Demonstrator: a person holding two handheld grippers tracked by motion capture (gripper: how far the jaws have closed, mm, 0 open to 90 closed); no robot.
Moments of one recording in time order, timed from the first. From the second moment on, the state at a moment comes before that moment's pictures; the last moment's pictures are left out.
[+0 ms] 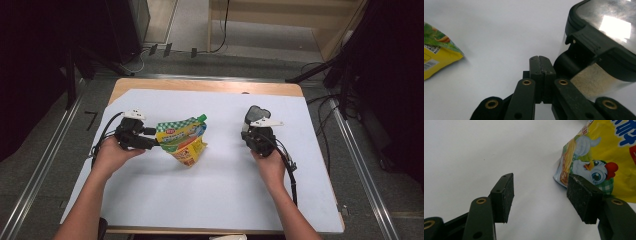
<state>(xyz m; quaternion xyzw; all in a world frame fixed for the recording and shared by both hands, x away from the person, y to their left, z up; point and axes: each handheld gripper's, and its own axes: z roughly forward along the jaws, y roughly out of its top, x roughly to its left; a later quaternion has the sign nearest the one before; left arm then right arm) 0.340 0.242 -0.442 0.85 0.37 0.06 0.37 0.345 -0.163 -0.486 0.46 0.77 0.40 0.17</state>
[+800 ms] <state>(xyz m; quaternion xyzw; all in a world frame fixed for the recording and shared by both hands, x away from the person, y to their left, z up) 0.344 0.238 -0.445 0.85 0.36 0.06 0.37 0.336 -0.217 -0.483 0.51 0.75 0.39 0.17</state>
